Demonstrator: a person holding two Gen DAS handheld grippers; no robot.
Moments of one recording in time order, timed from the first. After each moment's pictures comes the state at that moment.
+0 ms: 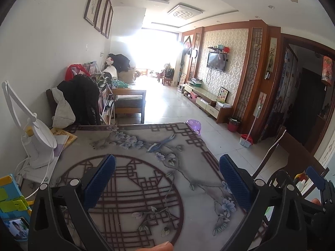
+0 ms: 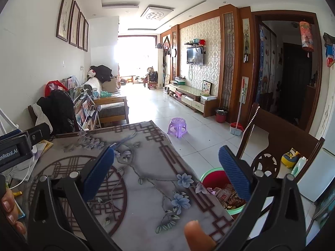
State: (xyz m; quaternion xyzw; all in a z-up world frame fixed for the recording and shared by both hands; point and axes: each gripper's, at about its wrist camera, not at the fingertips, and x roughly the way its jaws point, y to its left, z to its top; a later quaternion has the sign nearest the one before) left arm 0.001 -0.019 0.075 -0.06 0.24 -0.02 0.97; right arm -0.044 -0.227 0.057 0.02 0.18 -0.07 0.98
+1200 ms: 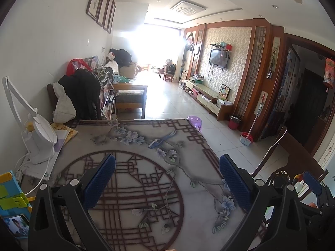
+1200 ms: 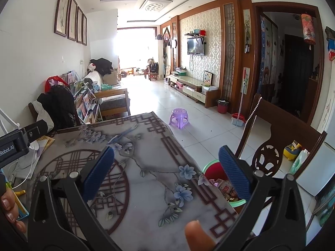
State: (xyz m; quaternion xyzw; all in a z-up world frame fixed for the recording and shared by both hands) left arm 0.003 -0.013 0.075 -0.07 0.25 -0.02 0.97; right arm -0.042 -0.229 0.052 0.03 0.22 -0.07 0.97
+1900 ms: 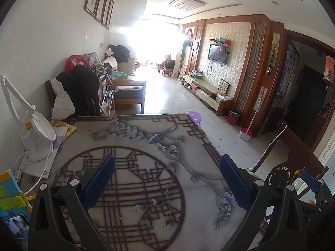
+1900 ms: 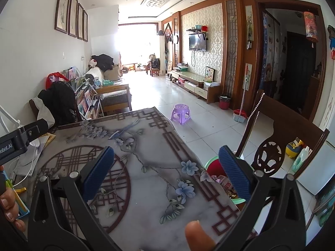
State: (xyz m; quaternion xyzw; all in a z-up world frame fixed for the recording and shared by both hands) left arm -0.008 -0.018 0.064 -0.06 0.26 -0.02 0.96; right arm -0.037 -0.226 0.044 0.03 0.24 -0.06 0.97
